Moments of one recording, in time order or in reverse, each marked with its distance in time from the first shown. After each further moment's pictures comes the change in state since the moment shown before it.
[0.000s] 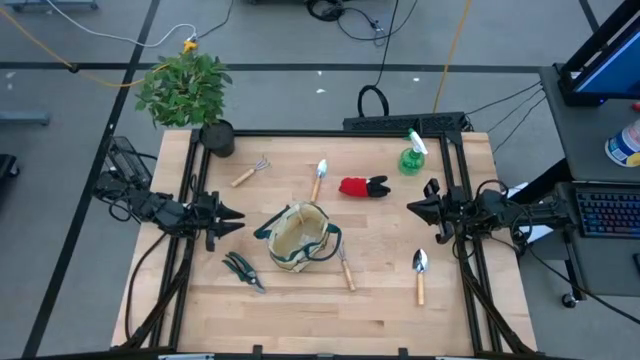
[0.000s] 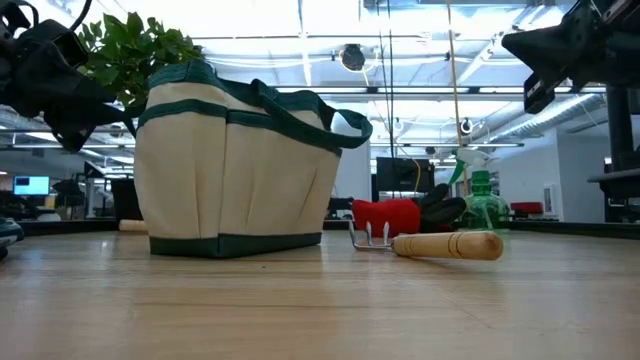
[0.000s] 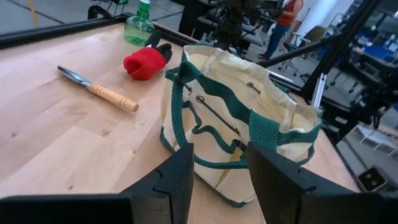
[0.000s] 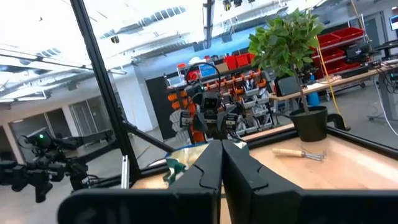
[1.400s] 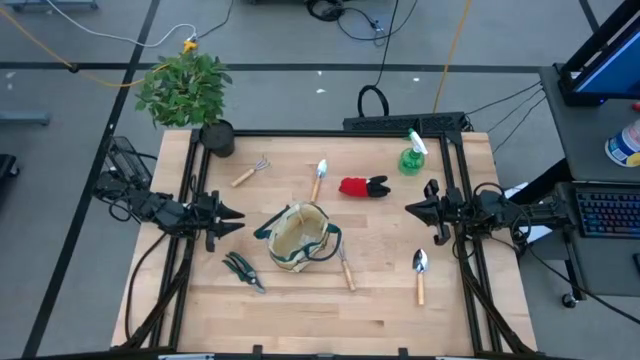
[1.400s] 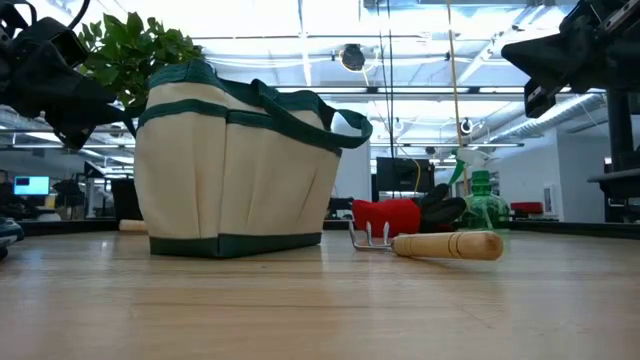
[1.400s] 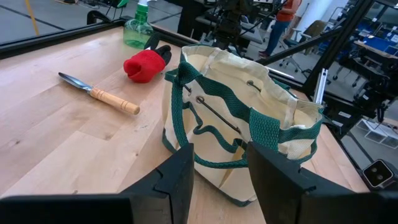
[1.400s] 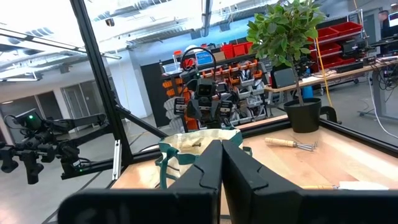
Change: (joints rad) left arm 0.000 0.000 0.000 0.000 0.001 0.059; right arm 0.000 -0.025 0.000 -0.071 -0.002 -0.042
